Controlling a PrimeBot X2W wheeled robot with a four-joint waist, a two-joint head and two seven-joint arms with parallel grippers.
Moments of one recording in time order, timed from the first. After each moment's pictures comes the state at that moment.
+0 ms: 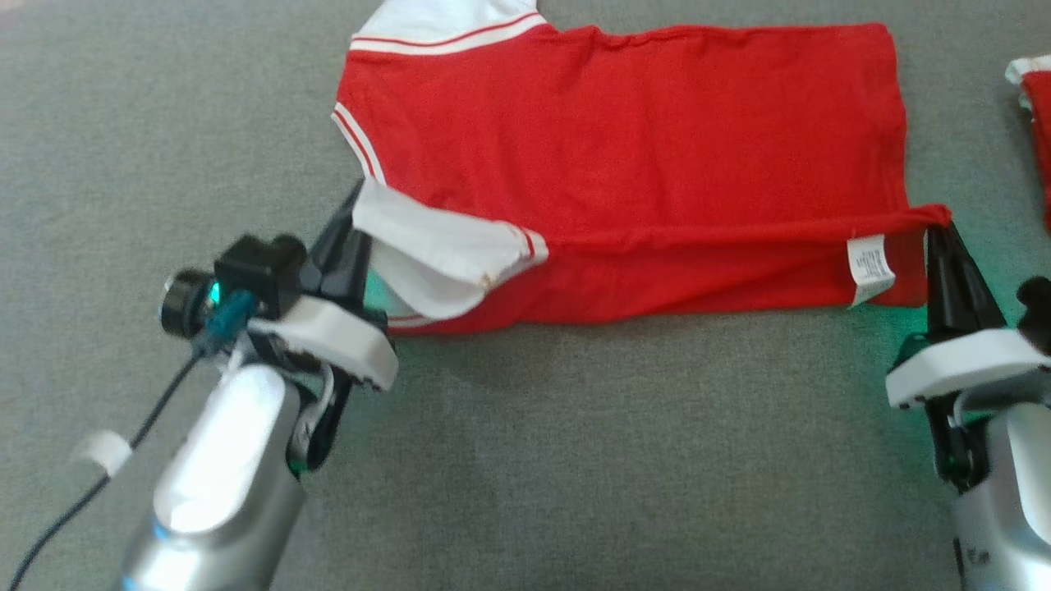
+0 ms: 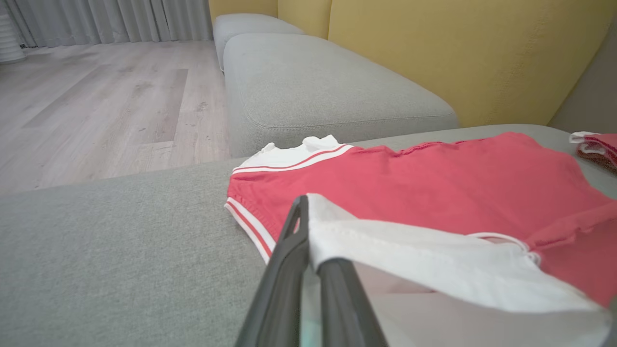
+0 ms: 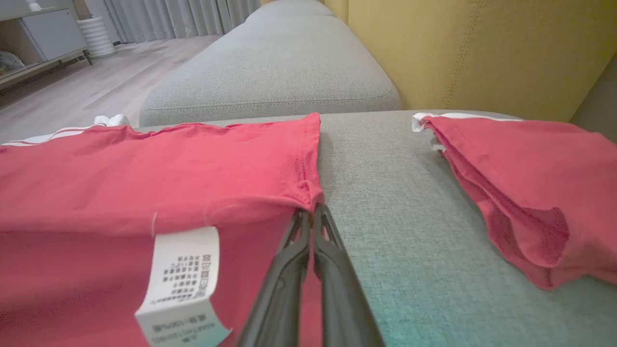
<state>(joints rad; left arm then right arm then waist) -0.44 0.21 -0.42 0.27 -0.38 0.00 0.01 -0.26 -0.18 -0.09 0.38 0.17 0.13 -0.13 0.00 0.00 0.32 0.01</state>
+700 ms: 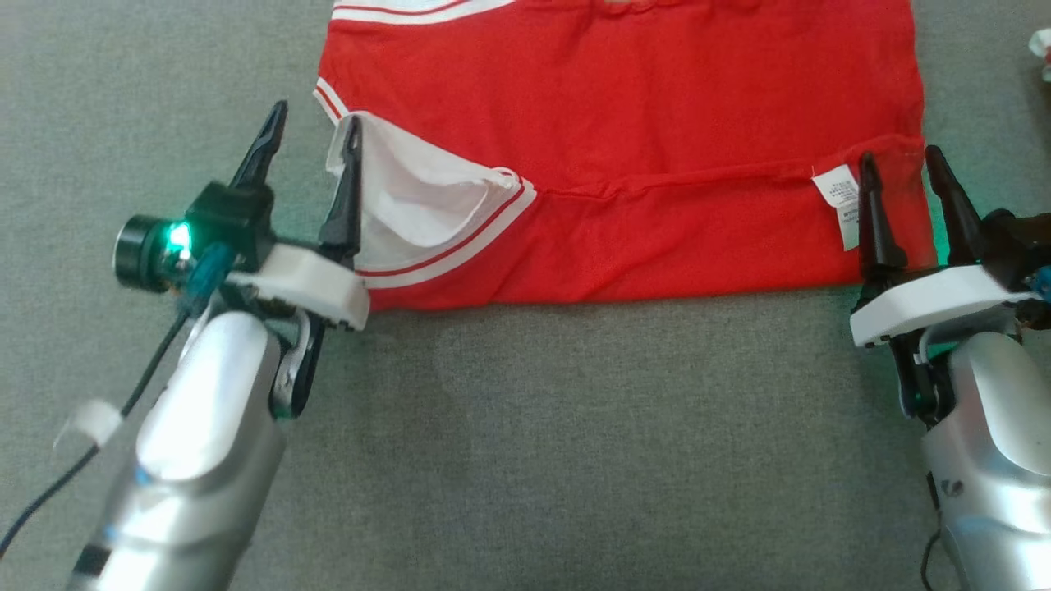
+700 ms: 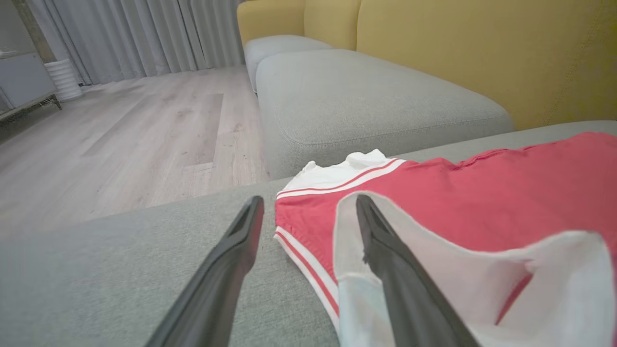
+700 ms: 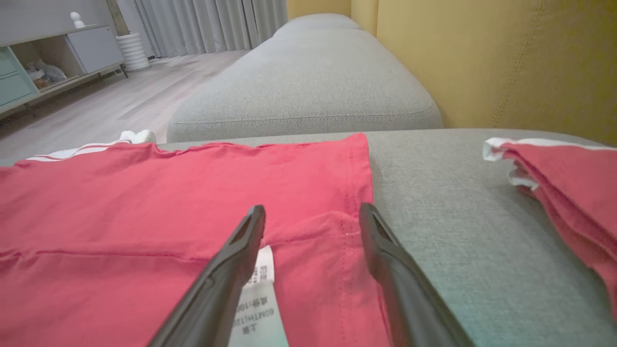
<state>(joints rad) -0.60 0.22 -0.42 0.41 -0.31 0.07 -0.08 -0.47 -0.20 0.06 0.57 0.21 0.13 -0.25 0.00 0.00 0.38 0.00</state>
